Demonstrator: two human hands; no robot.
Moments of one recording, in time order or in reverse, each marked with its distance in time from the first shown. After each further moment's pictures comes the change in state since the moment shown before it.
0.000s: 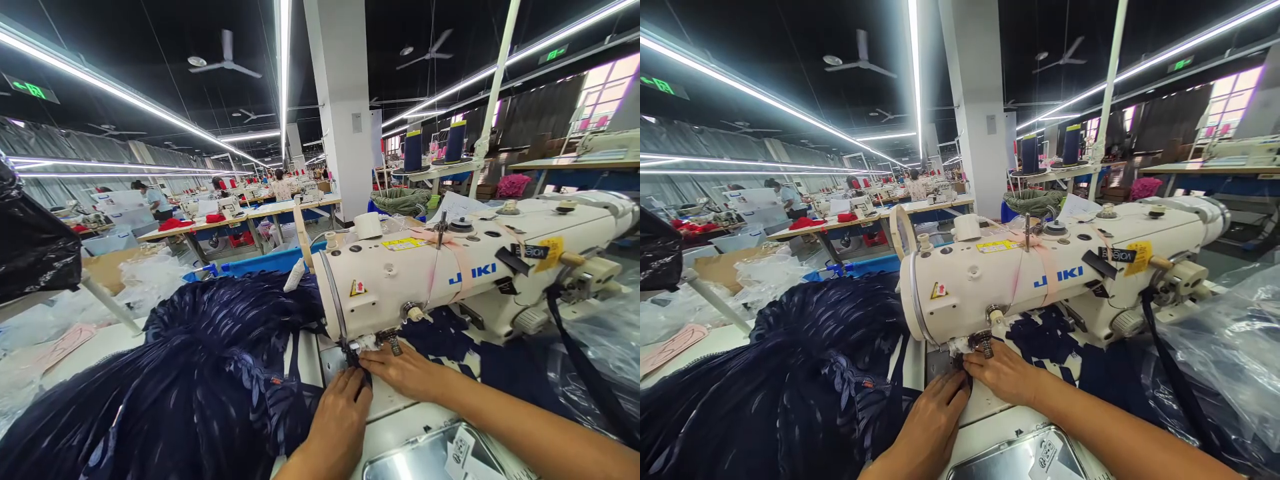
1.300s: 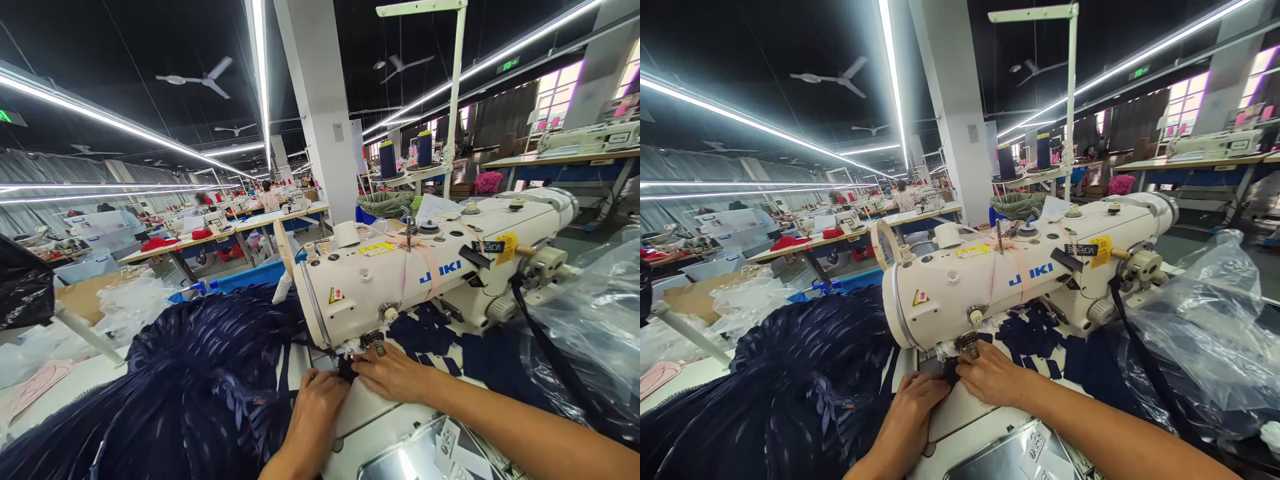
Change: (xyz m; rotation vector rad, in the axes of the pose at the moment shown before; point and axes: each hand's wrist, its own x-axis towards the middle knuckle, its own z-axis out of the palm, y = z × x) left_hand 0.003 -0.026 -0.018 -0.192 0.042 -0.022; right_hand 0.007 -0.011 -0.010 0.026 0.013 0.170
